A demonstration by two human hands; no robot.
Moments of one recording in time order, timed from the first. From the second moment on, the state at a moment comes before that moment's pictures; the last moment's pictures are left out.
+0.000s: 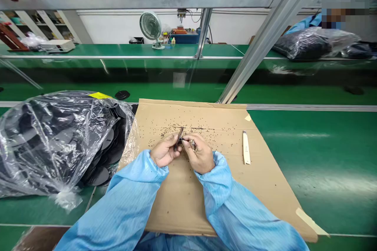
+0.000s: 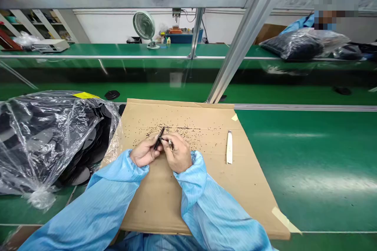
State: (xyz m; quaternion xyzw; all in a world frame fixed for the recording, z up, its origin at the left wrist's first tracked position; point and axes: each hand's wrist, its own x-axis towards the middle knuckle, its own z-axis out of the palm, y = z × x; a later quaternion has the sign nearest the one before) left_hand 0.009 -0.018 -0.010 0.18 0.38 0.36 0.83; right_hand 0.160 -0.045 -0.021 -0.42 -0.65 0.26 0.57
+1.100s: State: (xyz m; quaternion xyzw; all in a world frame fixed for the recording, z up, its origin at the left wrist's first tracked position) left_hand 0.023 -0.009 -0.024 0.24 0.48 0.57 0.62; right_hand 0.182 0.107 0.022 -0.64 -0.70 0.15 0.27
